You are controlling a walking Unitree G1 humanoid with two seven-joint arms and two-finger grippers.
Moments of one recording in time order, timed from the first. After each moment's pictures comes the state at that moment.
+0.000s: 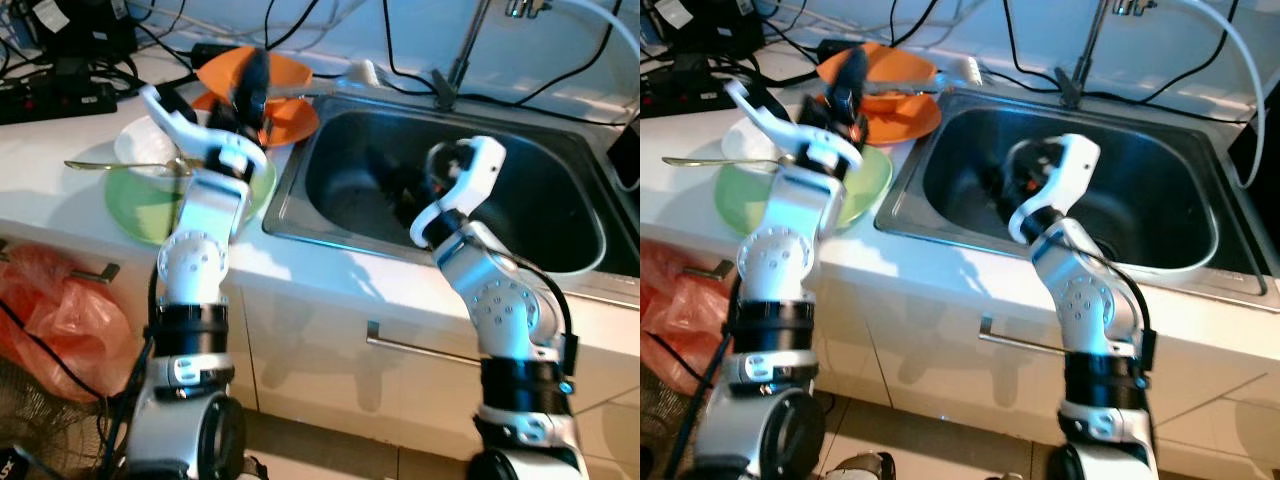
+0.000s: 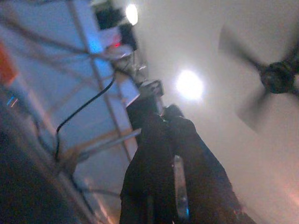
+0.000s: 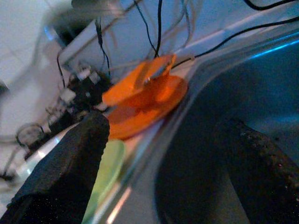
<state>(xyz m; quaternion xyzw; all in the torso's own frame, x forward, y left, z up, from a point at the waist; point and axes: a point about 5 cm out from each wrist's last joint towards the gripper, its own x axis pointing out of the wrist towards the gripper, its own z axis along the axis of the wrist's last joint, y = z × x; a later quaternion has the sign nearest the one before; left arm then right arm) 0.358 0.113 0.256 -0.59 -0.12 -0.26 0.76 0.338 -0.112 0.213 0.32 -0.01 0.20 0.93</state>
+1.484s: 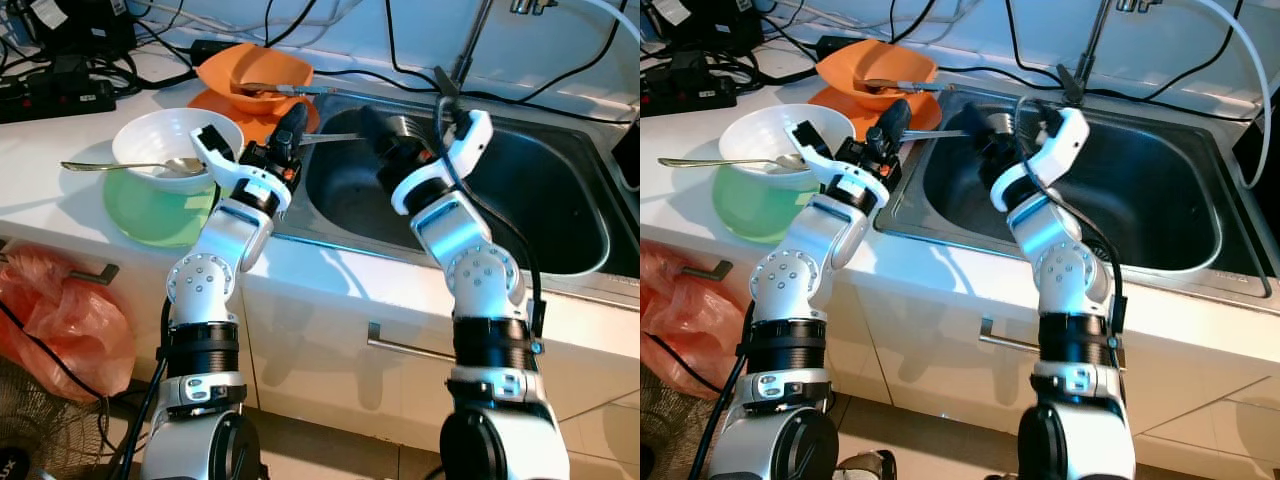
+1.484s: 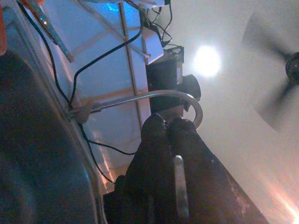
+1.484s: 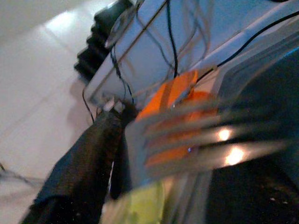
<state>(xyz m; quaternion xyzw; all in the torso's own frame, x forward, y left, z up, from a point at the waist) 0.351 0.092 0.233 -0.62 -0.02 -0.27 0.74 0.363 -0.093 0.232 0.44 -0.03 0.21 0.87</state>
